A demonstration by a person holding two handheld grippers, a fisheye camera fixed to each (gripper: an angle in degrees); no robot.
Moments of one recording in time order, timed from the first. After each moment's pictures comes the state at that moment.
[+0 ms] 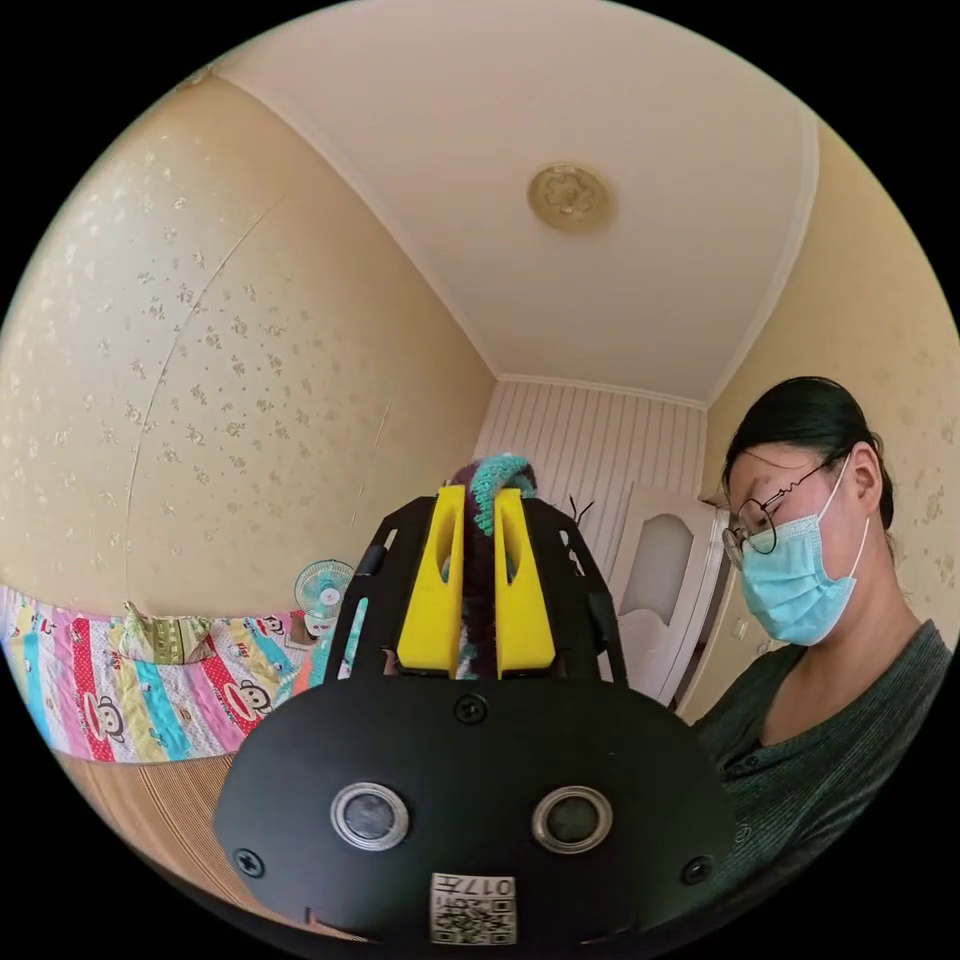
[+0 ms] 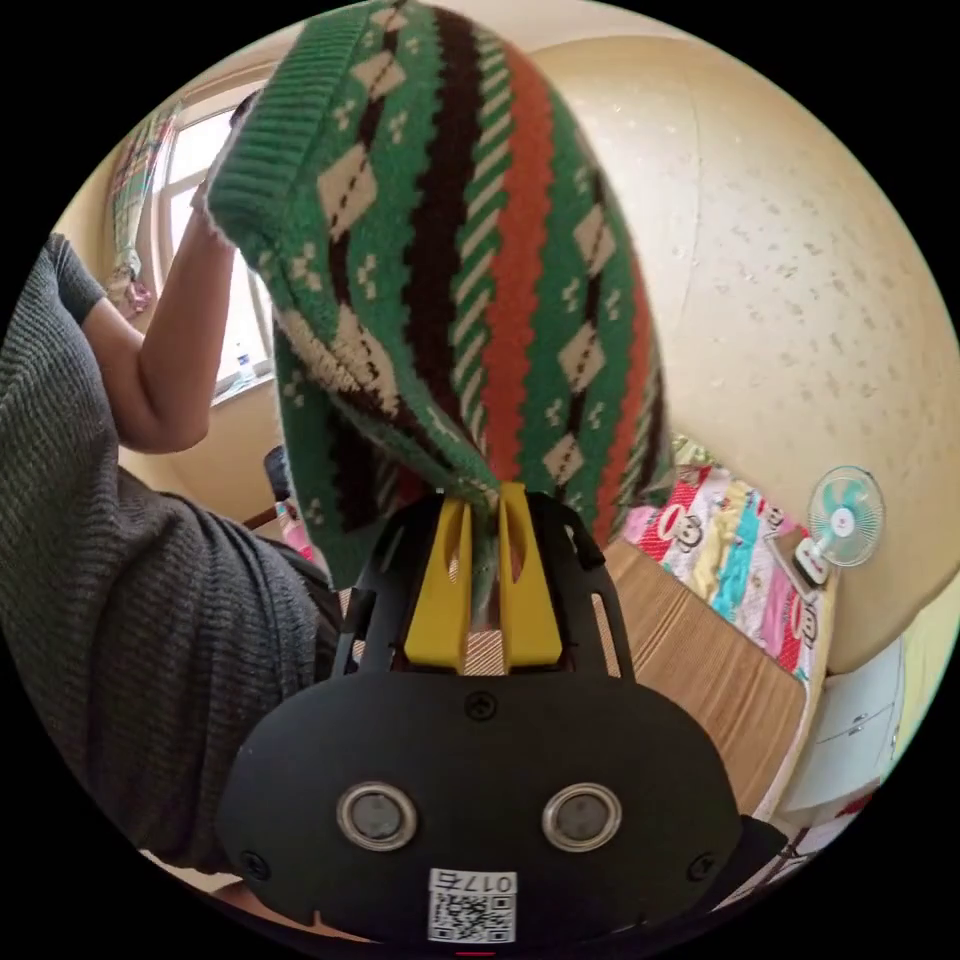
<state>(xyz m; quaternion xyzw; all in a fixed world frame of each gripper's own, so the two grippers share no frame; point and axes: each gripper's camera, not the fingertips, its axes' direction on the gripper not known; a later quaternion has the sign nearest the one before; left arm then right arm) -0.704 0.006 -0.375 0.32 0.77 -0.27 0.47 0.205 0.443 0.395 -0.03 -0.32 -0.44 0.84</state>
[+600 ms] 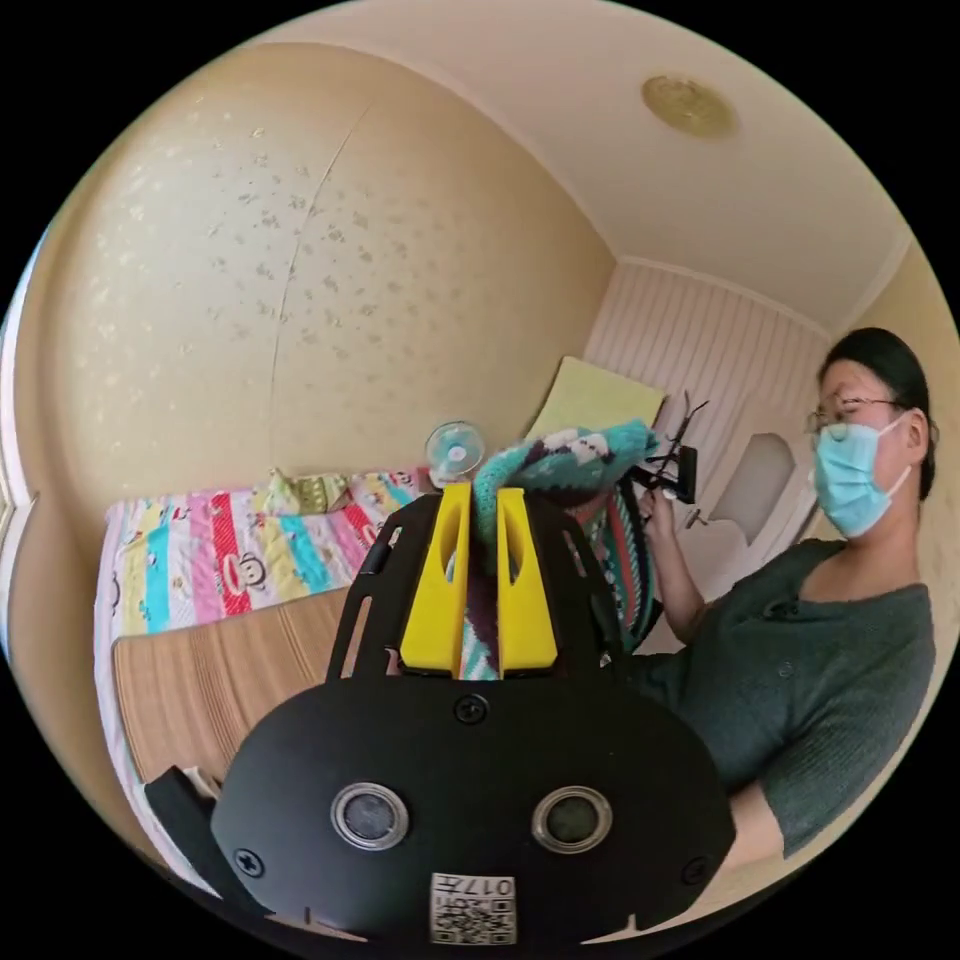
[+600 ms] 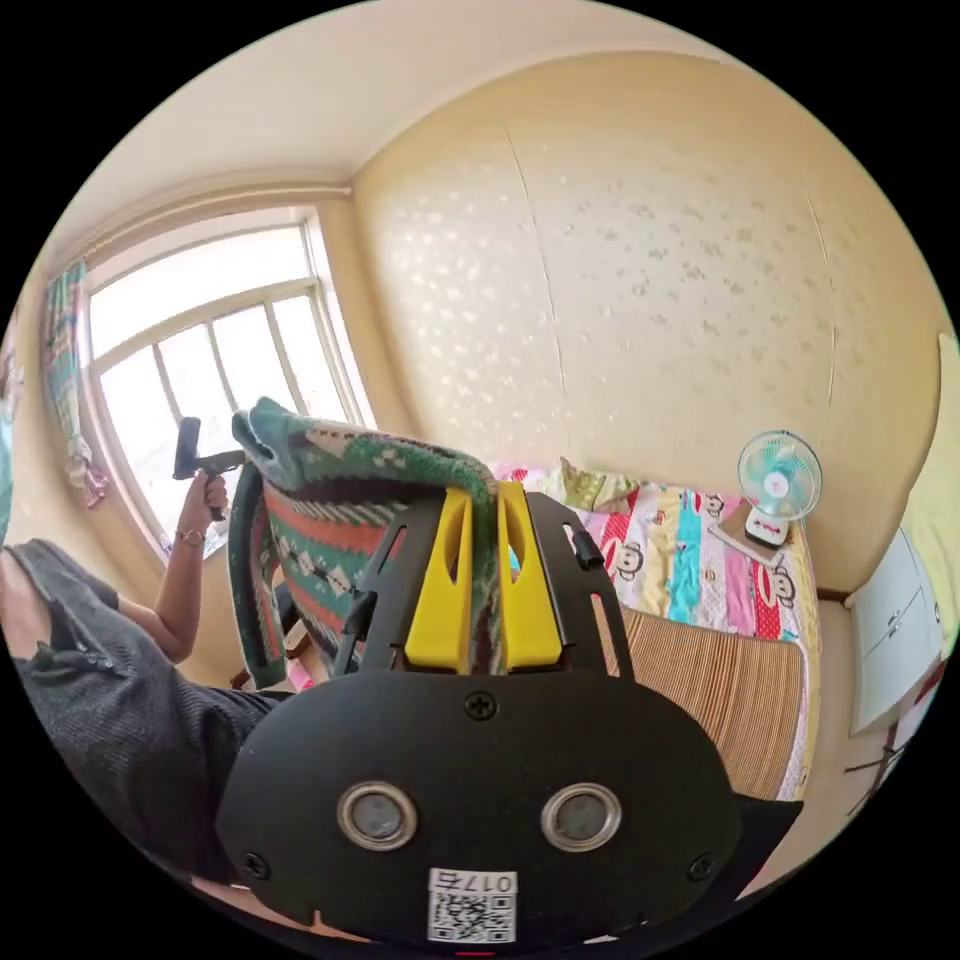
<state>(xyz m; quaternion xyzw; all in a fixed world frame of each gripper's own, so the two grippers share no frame) -0.757 -0.077 -0.099 0.07 0.73 -0.15 0.67 0.331 0.168 0.345 0.03 -0.32 -0.26 0.91</state>
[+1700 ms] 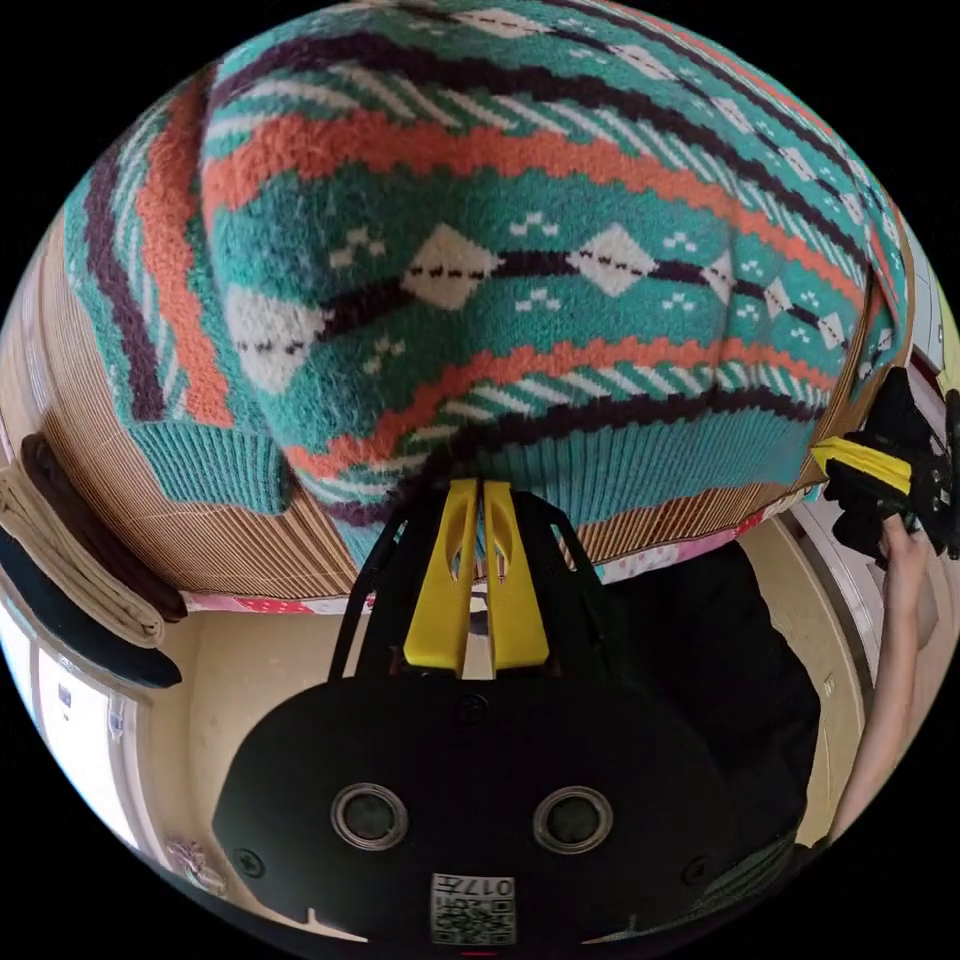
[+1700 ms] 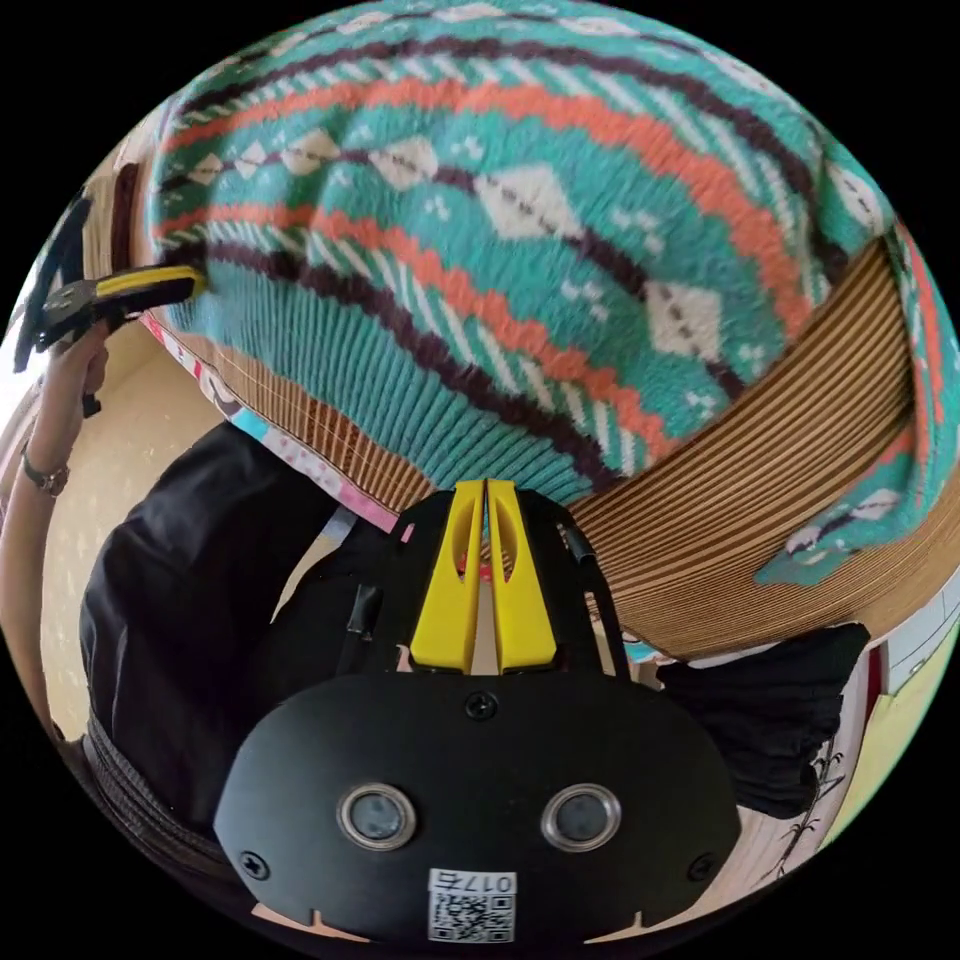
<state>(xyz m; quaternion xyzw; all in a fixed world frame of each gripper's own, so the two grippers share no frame) -0.230 -0.104 0.404 -0.59 0.56 0.17 0.56 0.363 0.426 0.905 -0.71 -0.04 -0.35 0.61</state>
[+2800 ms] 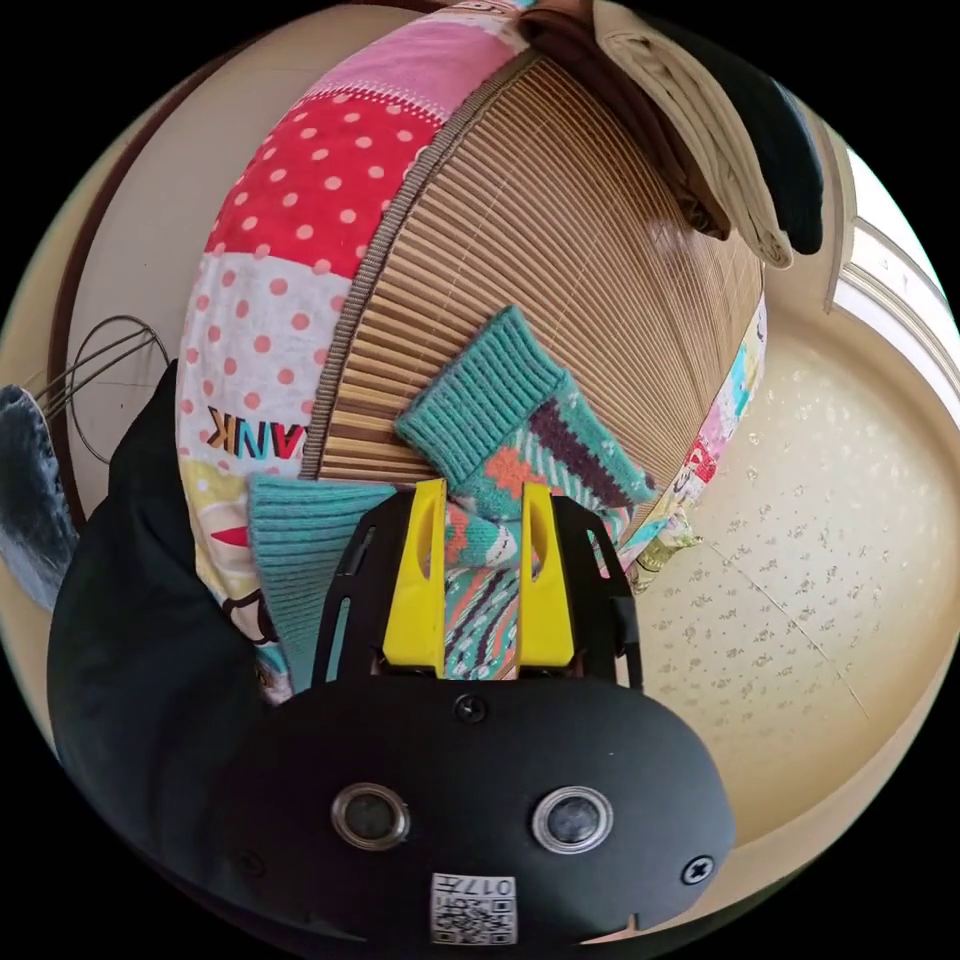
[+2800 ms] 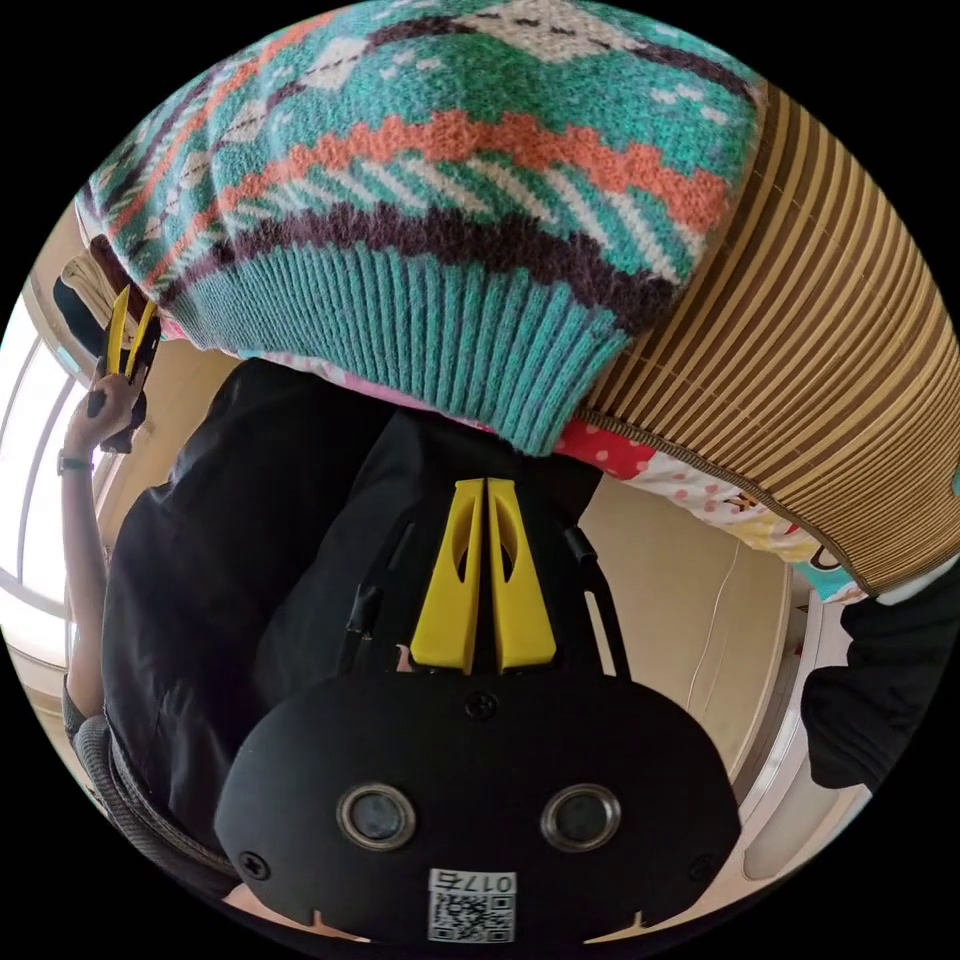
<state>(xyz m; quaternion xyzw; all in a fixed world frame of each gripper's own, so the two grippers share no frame) -0.506 0.003 0.737 -0.54 0.35 -0.73 0.22 0.556 0.405 0.809 -0.81 -0.07 -0.14 0.56</state>
